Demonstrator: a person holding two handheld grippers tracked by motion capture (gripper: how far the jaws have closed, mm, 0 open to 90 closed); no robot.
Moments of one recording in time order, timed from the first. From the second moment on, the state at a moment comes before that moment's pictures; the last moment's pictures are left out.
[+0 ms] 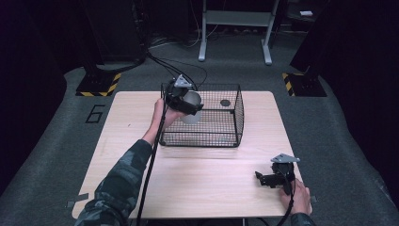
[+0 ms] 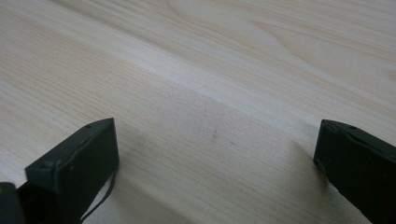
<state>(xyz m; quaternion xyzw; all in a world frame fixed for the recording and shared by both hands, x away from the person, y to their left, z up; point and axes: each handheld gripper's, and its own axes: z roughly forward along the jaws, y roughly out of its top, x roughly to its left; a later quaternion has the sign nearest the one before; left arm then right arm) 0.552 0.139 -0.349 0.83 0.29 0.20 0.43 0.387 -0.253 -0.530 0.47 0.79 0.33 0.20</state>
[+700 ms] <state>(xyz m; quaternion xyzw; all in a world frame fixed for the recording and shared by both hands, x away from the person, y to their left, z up) 0.579 0.132 -0.382 0.83 0.33 0.19 0.40 0.387 -0.253 -0.530 0.47 0.79 0.33 0.20</state>
